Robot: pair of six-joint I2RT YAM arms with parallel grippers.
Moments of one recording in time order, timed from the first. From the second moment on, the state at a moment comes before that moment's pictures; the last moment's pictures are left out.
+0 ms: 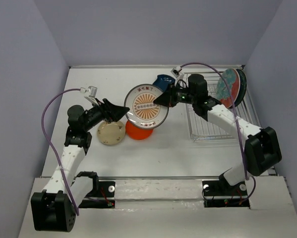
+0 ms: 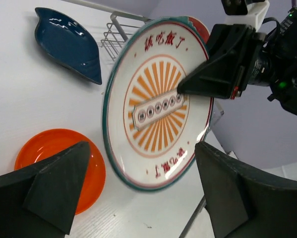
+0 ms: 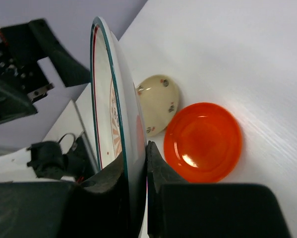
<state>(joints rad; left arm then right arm) -0.06 0.90 0.56 0.31 0.74 -0.69 0.50 1.54 1.15 0.12 -0.68 0.52</state>
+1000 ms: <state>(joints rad) -0.20 0.77 0.57 0.24 0.72 -0.66 0.05 1.51 1.23 -0.05 0.51 -0.22</state>
